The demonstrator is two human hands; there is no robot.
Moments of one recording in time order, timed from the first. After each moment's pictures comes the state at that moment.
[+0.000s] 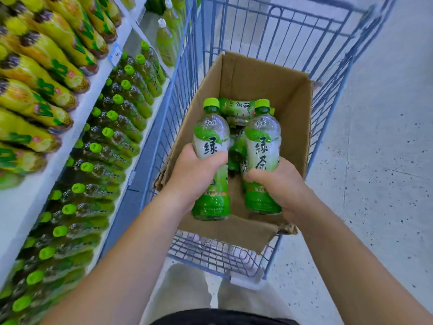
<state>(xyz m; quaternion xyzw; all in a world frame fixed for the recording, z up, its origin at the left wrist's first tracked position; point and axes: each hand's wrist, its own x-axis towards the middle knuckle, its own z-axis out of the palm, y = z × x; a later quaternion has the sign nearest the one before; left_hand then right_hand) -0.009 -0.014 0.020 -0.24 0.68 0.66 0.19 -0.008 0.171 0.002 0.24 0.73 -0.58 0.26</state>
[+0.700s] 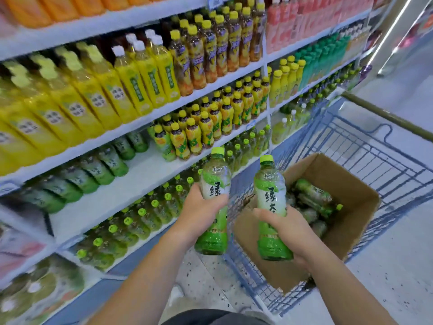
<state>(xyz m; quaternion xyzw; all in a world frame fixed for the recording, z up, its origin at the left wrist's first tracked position) 0.200 -0.099 0.165 -0.40 0.64 0.65 -0.07 0.088 0.090 0.145 -0.03 0.71 -0.59 0.39</state>
